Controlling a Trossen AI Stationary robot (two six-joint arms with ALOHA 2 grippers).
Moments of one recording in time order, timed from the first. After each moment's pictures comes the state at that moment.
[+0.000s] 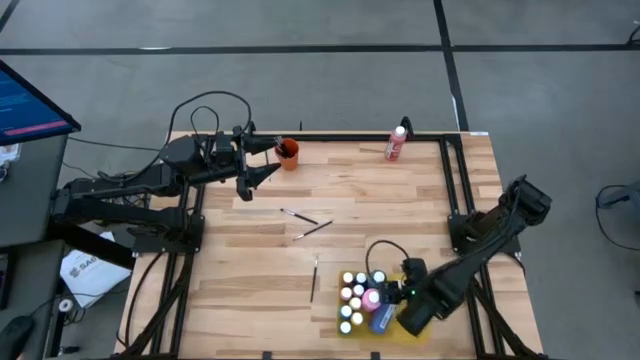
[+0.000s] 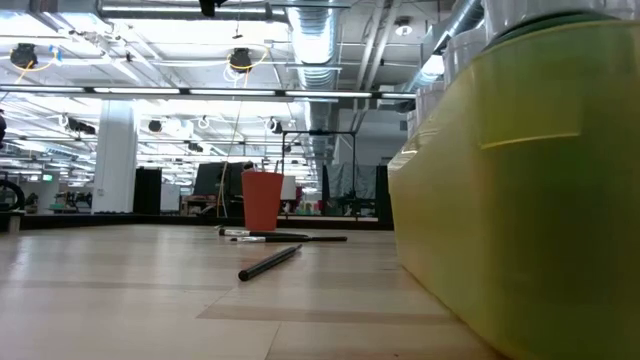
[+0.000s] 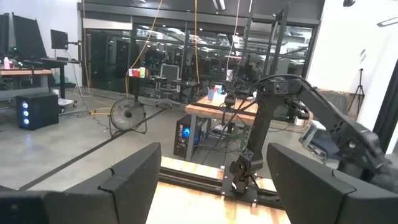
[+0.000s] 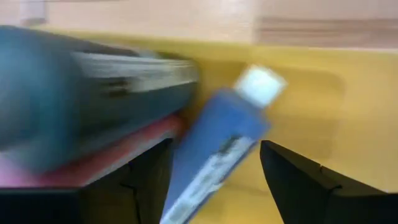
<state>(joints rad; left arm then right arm) 0.20 0.89 0.81 0.22 -0.03 -0.11 0.80 1.66 1.15 -0.91 0.28 2.32</state>
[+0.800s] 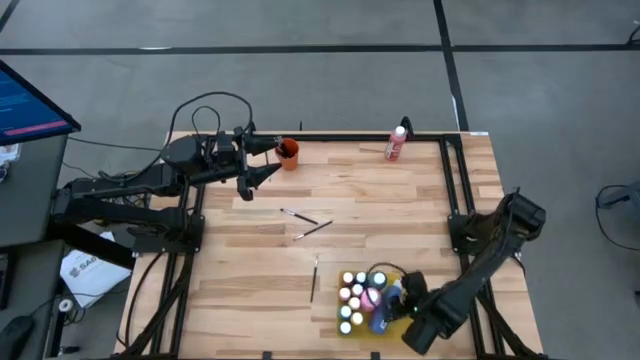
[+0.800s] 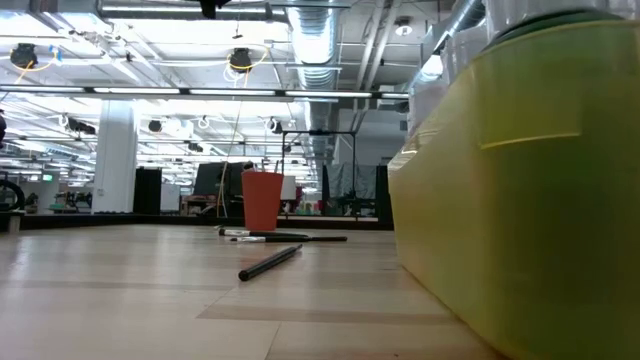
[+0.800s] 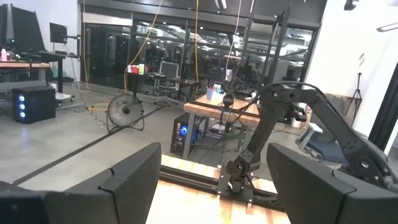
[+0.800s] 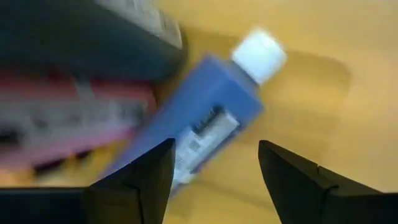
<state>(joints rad) 0.20 0.90 0.81 0.22 -0.03 -0.15 0.91 1.78 1.18 -0.90 0.34 2.27</state>
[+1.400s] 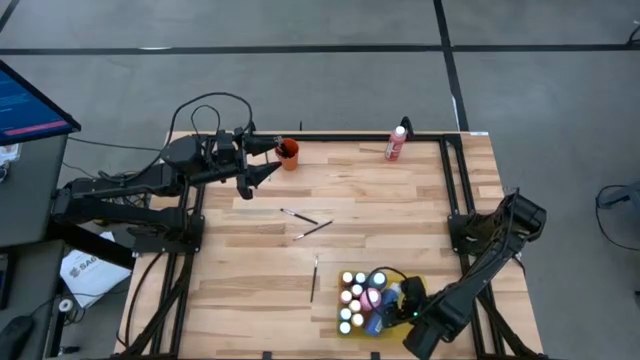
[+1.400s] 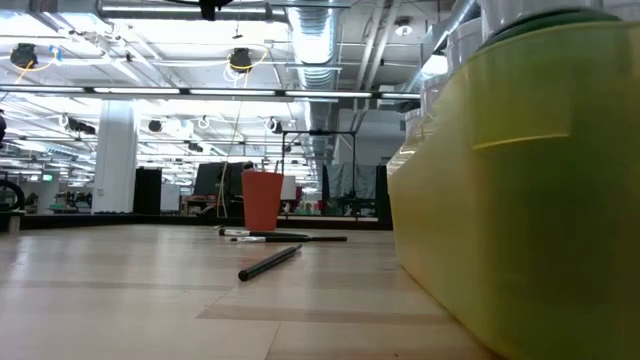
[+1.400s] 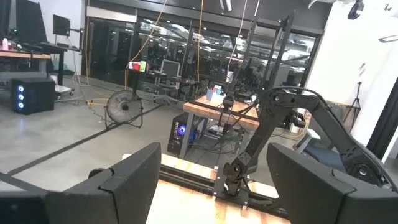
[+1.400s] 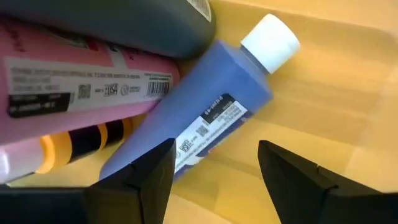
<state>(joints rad) 0.20 0.90 0.81 0.22 -0.04 -0.20 0.92 1.78 1.18 -0.81 0.37 2.28</state>
